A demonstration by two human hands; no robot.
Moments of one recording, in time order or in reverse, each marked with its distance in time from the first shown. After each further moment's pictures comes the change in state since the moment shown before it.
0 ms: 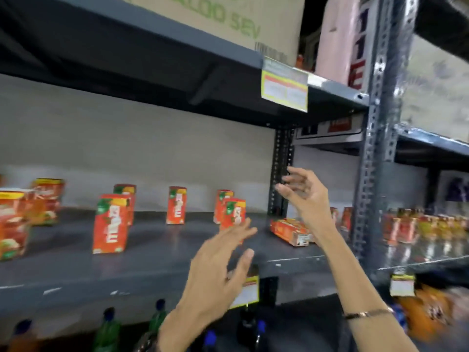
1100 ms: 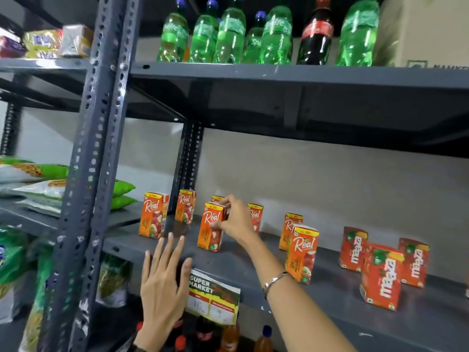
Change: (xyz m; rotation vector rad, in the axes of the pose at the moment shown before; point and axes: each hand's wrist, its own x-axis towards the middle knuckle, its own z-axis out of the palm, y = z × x) left_hand -0.164 -0.161 -0.432 1.054 0.414 -0.524; right_hand -0.110 -0.215 0.534 0.081 -0.753 -0.072
